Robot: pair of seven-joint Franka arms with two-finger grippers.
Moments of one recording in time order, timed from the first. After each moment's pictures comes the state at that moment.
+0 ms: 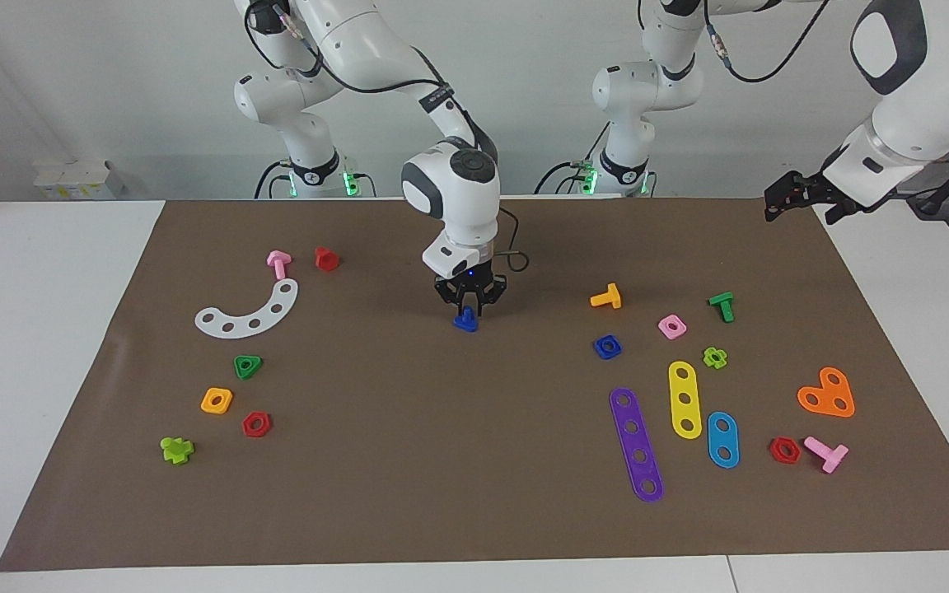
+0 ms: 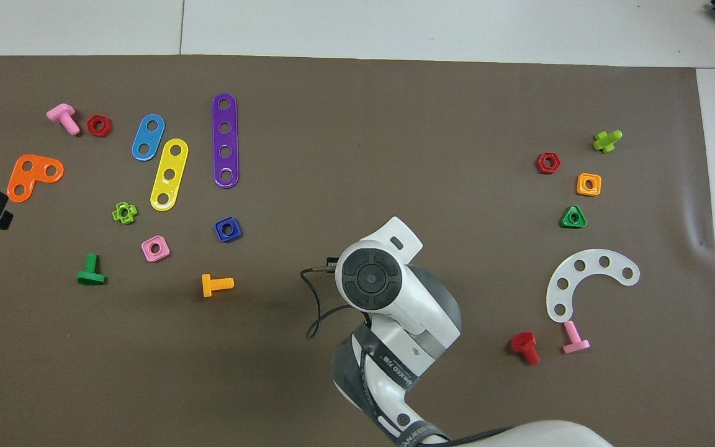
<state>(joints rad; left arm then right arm) 0.00 0.18 0.02 -1.28 0.05 1.22 0.20 0.63 0.32 0.04 -1.96 -0.14 2.36 0.80</state>
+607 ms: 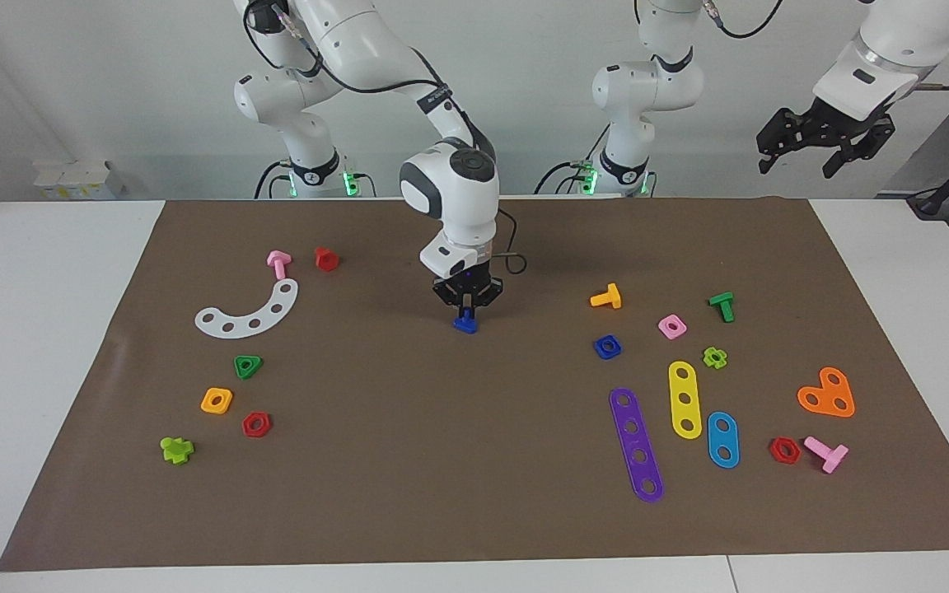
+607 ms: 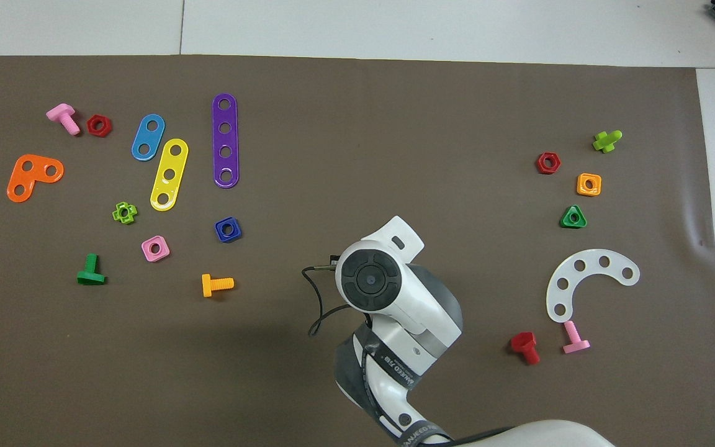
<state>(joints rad) -0.02 -0.04 0.02 -1.47 0.03 1.32 0.20 0.61 0.30 0.03 -1.96 -0.16 2.36 0.84</state>
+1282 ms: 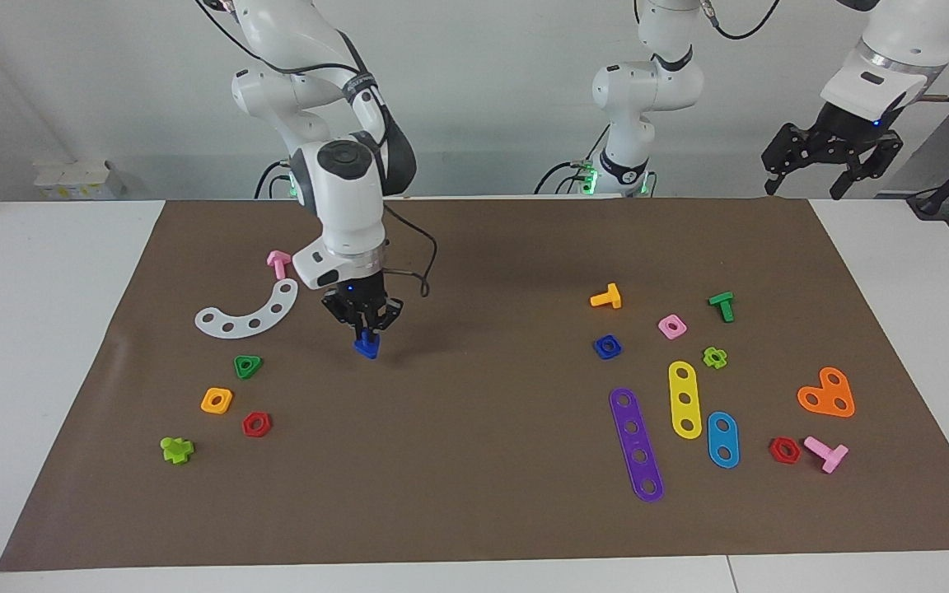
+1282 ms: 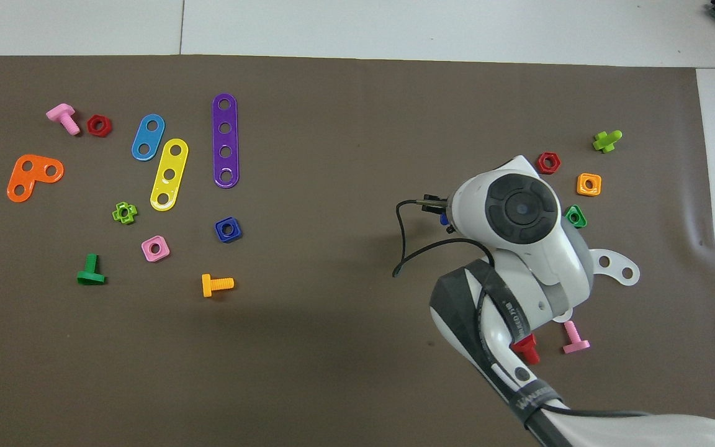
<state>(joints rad) -0.02 -0.04 0.03 -1.49 -0.01 1.48 0.20 0.28 0.18 0.02 -1.97 -0.17 2.28 0.62</state>
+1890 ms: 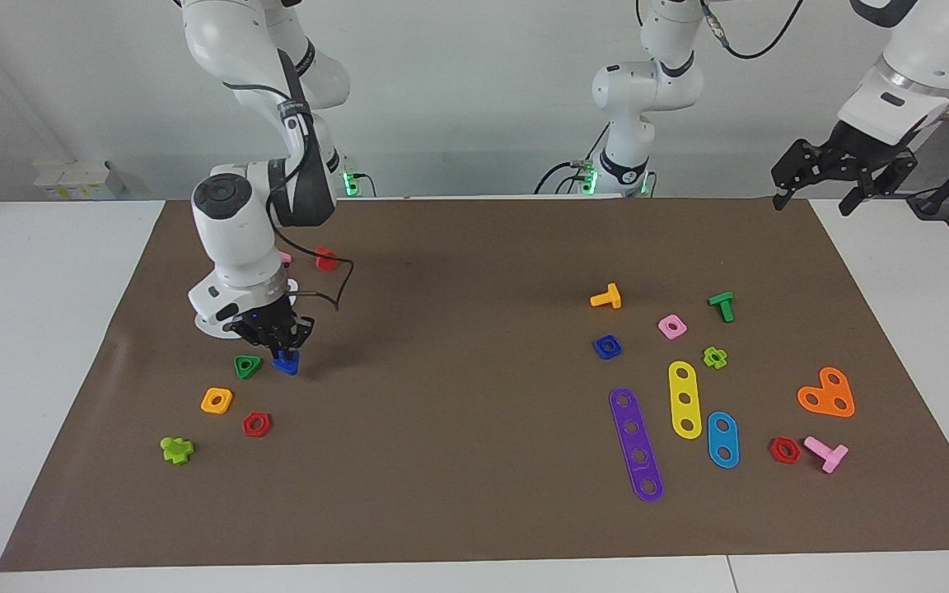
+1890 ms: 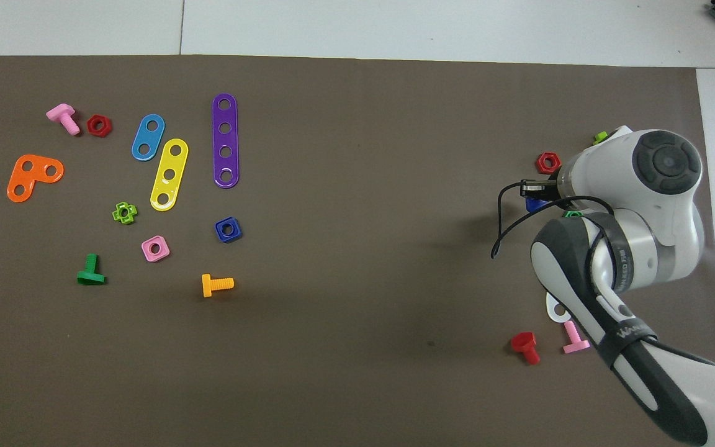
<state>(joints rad) -0.02 0.15 0.03 -1.27 -0.02 1.39 0.20 0.06 0.20 0.02 -1.99 -0.05 2.28 0.17</state>
